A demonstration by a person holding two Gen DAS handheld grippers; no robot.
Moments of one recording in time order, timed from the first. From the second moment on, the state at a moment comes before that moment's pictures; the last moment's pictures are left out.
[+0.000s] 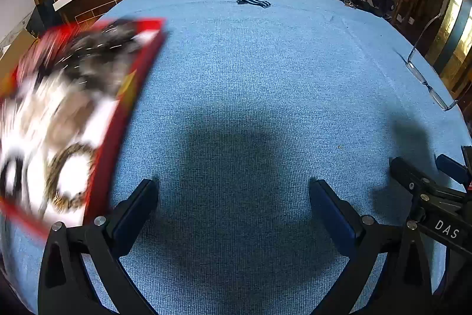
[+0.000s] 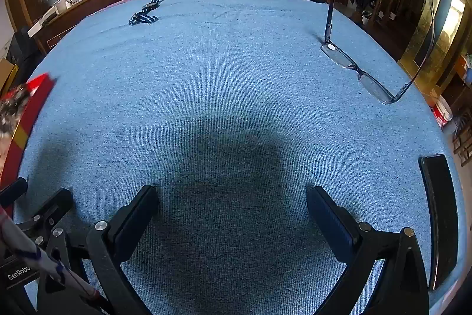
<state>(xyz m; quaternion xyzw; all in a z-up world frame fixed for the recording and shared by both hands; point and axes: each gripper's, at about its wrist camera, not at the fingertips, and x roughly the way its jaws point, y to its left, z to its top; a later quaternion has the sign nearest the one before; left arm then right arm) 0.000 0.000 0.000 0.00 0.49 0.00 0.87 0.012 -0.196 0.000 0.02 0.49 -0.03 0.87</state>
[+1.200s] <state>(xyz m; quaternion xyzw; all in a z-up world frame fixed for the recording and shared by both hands) 0.001 -0.002 -0.002 0.00 0.48 0.00 0.87 0.013 -0.195 -0.001 0.02 0.48 -0.03 0.87</state>
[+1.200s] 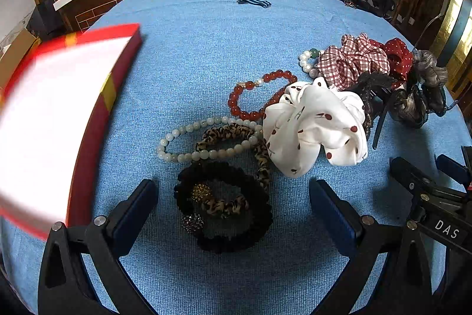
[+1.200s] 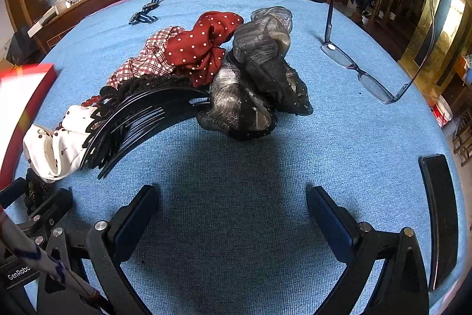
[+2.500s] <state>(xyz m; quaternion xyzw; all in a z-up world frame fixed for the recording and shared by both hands) -0.074 0.015 0.078 0.04 0.37 -0.02 0.93 -0.067 -0.213 0.074 0.08 0.41 0.02 0.91</state>
